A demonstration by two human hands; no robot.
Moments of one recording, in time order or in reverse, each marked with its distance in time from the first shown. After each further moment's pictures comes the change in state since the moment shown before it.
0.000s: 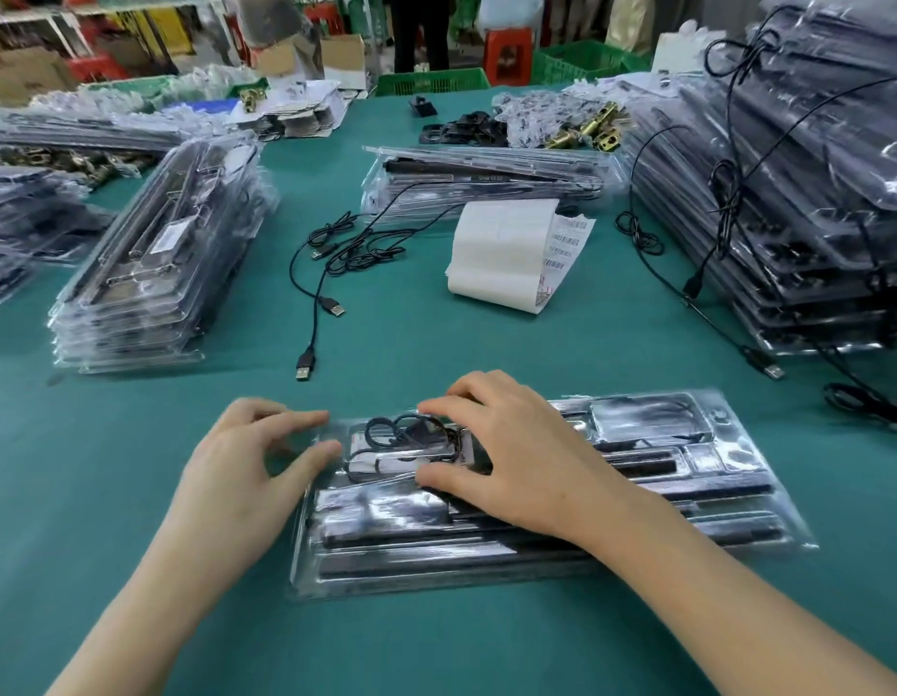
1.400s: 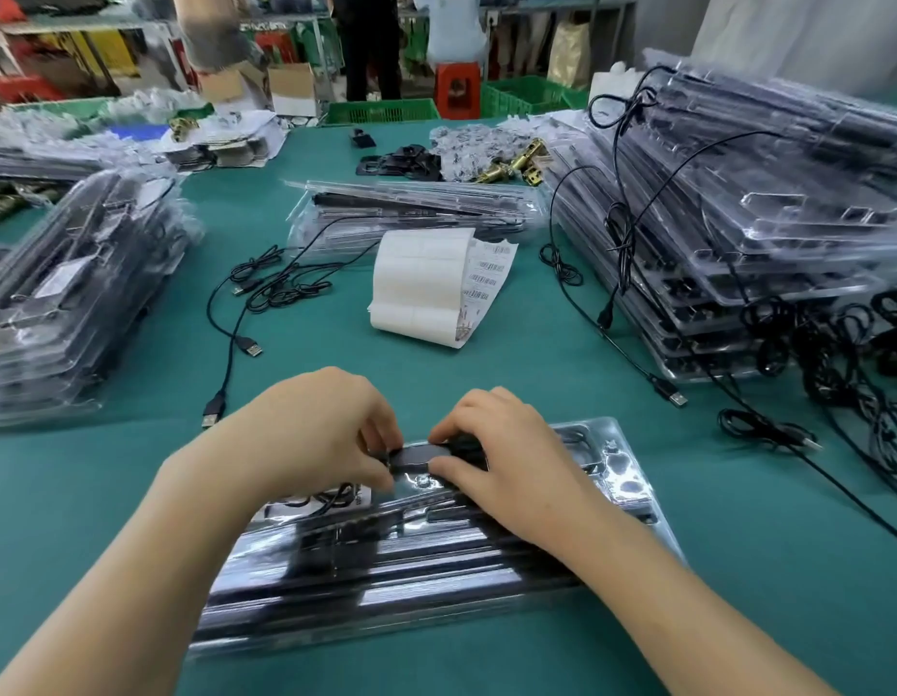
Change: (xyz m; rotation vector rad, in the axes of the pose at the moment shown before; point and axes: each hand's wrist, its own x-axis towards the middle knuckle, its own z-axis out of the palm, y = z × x) left_hand 0.074 0.131 0.036 0.504 -0.637 0.367; right_hand -0.018 0.056 -0.026 0.084 0.160 0.148
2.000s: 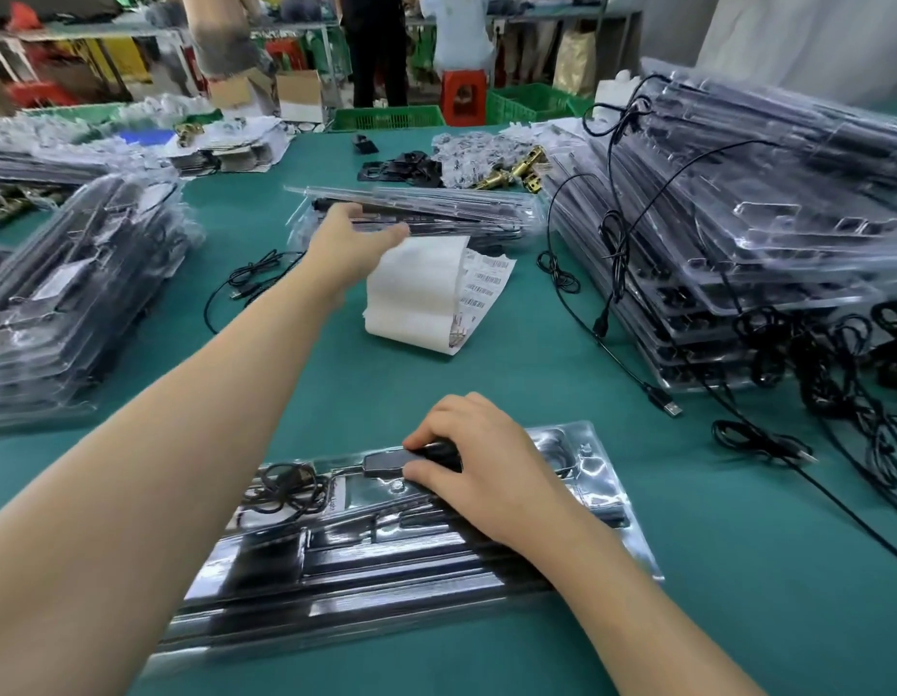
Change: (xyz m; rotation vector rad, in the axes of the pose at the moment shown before) left_hand 0.150 -0.033 -0.061 -0.956 0.568 -0.293; right_hand 0.008 -0.004 0.005 0.089 -0.036 -0.026
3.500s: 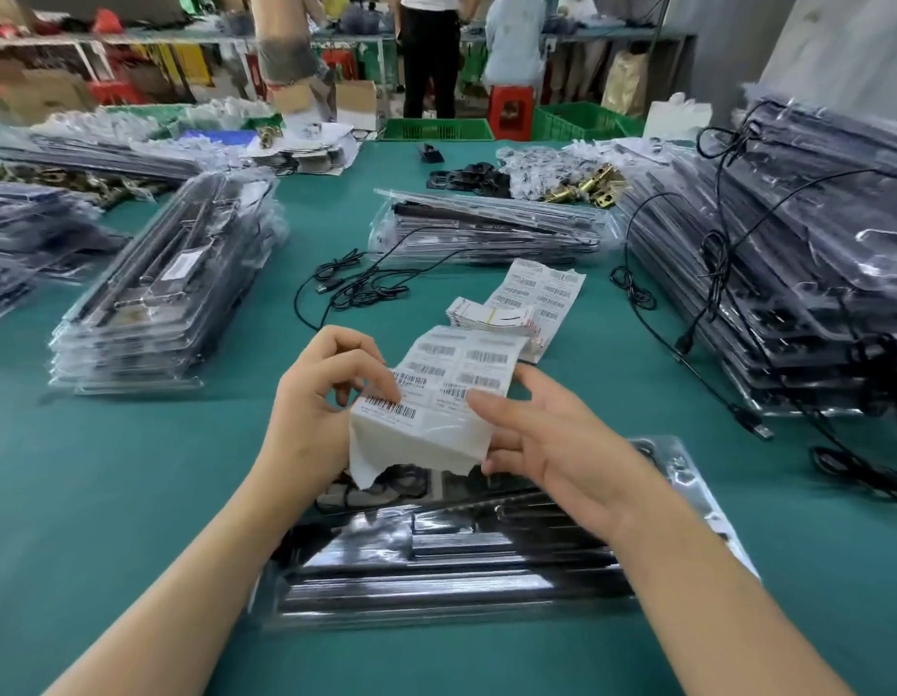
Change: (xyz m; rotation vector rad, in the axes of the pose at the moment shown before) left_hand -0.159 -0.113 -0.076 -0.127 0.085 0.577; right_hand 0.023 -0.046 -0.002 1.211 -0.138 0.395
